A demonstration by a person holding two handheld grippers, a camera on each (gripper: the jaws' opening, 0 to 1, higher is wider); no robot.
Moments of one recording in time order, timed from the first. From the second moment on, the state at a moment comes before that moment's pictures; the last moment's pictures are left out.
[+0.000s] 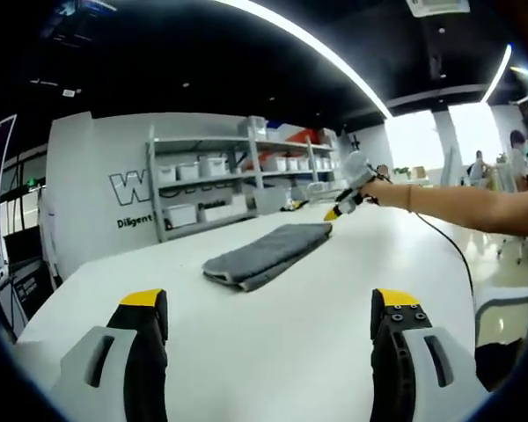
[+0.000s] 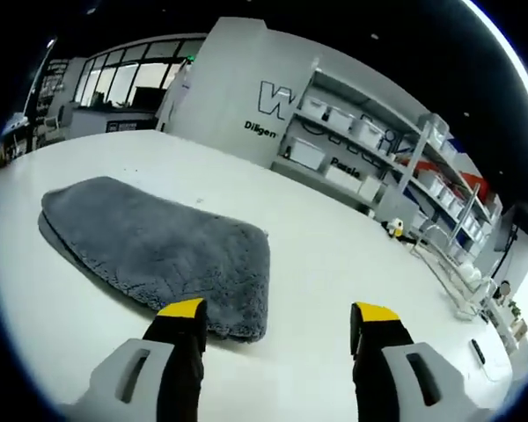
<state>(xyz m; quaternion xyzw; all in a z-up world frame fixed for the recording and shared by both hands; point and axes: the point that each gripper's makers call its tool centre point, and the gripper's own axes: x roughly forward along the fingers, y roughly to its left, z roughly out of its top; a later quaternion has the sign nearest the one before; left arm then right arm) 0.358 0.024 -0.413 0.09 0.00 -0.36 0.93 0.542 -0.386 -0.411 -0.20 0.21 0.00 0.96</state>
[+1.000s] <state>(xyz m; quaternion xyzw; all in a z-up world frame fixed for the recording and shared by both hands) 0.334 0.023 -0.427 0.10 0.04 -0.38 0.92 0.525 -0.232 -0.370 -0.28 0.21 0.18 0.92</state>
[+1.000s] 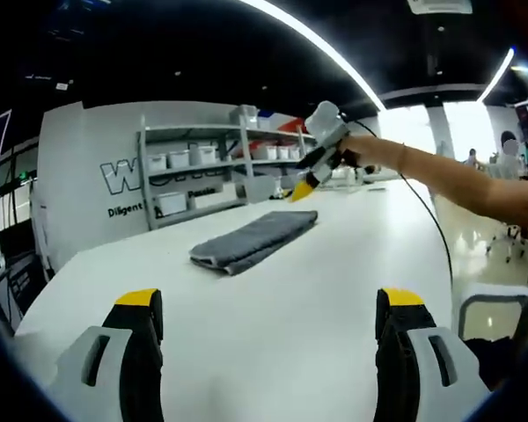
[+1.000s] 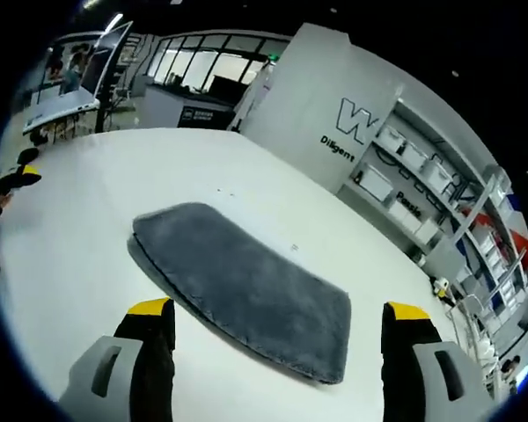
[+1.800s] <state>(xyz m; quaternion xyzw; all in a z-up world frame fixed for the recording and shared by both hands) 0.316 0.030 -0.427 0.08 0.06 -0.39 0.92 0.523 -0.055 -0.427 -0.36 0.18 0.31 0.86</state>
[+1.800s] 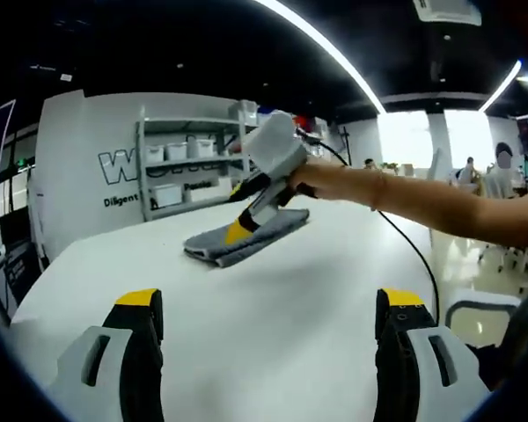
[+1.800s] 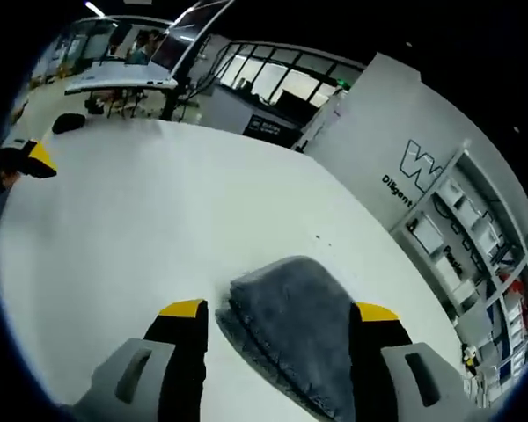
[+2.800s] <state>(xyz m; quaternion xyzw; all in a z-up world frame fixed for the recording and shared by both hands) 0.297 0.047 -0.424 0.06 0.05 -0.38 0.92 0.559 -0.030 -0.470 -0.31 0.17 0.32 0.88</state>
